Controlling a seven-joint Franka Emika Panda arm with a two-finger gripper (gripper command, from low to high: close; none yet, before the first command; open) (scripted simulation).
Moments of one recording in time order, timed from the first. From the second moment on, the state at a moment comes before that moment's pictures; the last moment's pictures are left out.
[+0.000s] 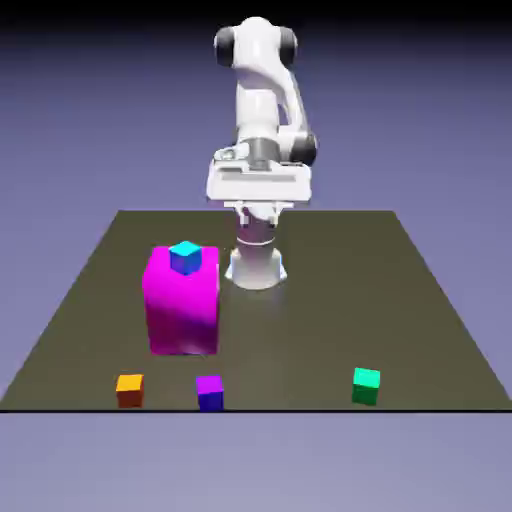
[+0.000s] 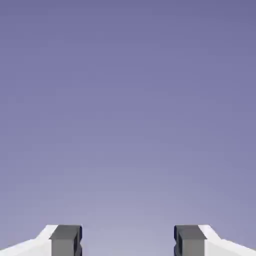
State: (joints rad) arm -0.01 -0.53 0.00 -2.78 0.01 3.01 0.77
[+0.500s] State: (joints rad) arm -0.31 0.02 0.03 -2.35 0.12 2.67 1.18
